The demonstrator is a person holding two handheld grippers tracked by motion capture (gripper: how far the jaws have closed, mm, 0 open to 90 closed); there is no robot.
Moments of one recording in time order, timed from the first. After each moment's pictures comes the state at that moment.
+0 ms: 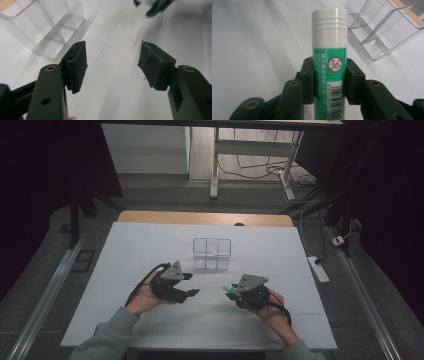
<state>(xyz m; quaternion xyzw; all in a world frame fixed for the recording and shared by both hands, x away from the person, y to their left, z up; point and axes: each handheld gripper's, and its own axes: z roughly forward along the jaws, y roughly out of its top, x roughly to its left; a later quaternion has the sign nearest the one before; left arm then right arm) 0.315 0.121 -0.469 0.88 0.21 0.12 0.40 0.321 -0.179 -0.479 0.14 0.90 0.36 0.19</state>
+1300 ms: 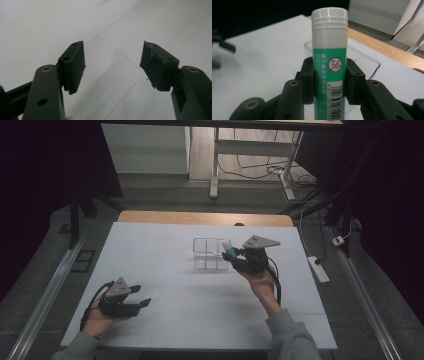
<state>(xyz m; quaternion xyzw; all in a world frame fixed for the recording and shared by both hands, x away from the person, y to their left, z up) 0.264 0.242 -0.518 0.83 0.37 0.16 0.38 0.393 -0.166 -0.426 0.28 0.80 0.51 0.17</state>
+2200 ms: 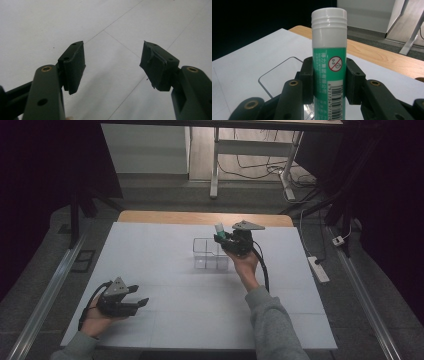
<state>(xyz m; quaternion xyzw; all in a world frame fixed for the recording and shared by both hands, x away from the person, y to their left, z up) 0.267 0.248 -0.522 0.83 0.37 0.16 0.38 0.467 -0.136 -0.456 0.33 0.76 0.53 0.17</state>
